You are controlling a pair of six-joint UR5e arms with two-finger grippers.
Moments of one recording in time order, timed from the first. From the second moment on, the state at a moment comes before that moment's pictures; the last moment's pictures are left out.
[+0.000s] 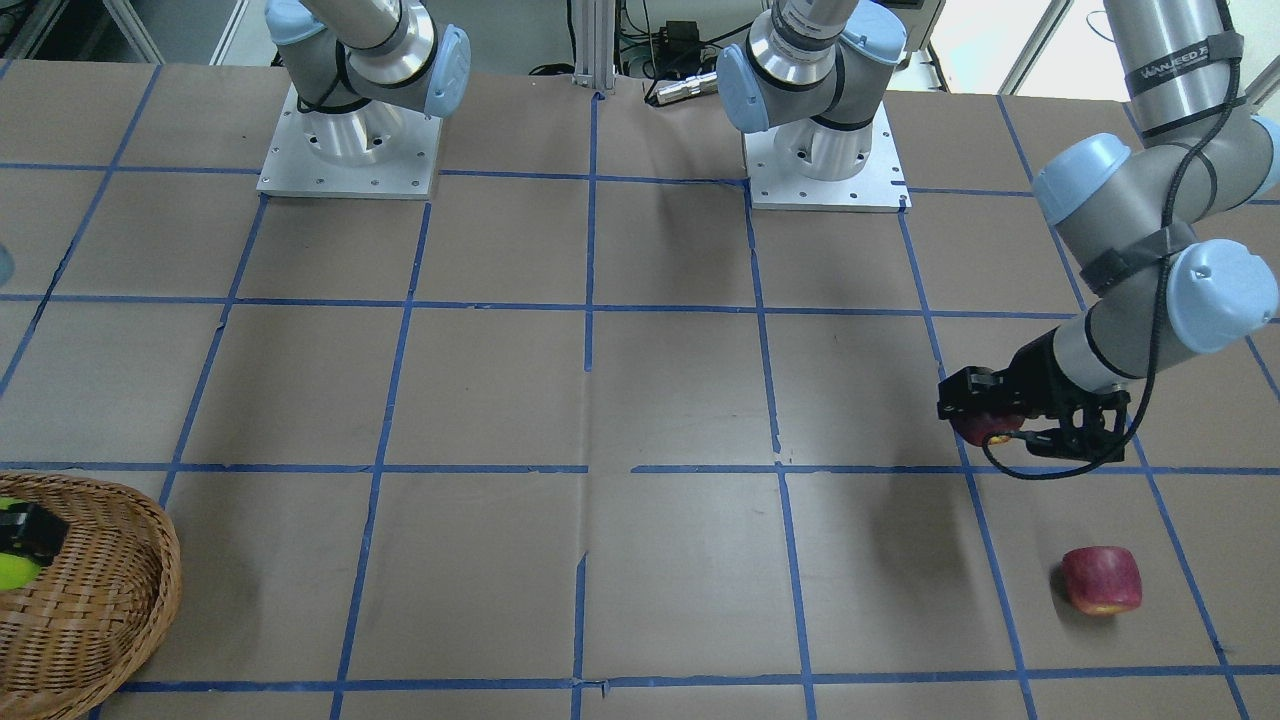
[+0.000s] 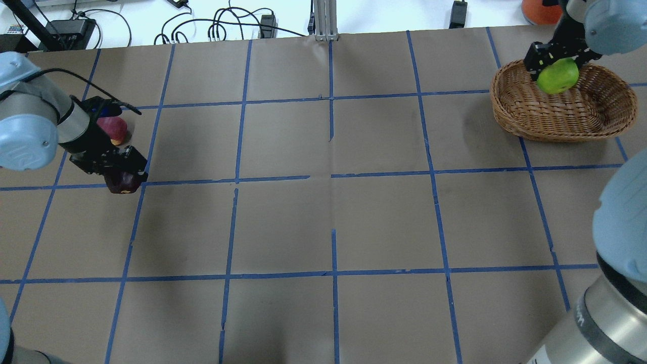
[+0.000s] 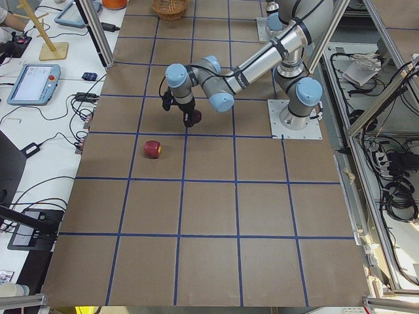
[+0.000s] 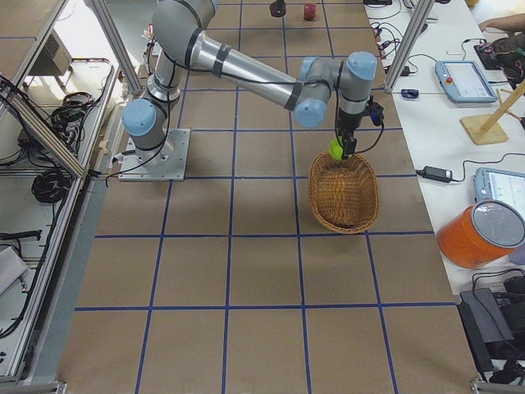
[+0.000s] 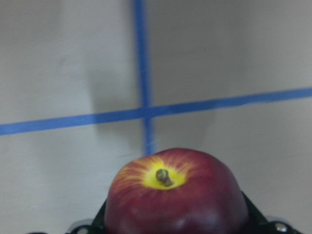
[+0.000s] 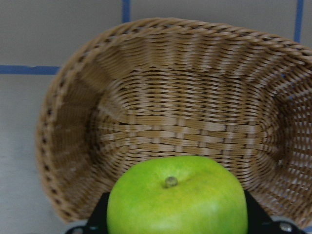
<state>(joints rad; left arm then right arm) -1.23 -1.86 -1.77 -1.25 1.50 0.36 1.20 -1.04 1.36 -1.99 -1.71 -0.38</state>
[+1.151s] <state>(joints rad) -1.86 -2.10 -1.73 -0.87 1.33 -0.76 1.08 -0.91 1.35 -2.20 -1.72 -0.48</state>
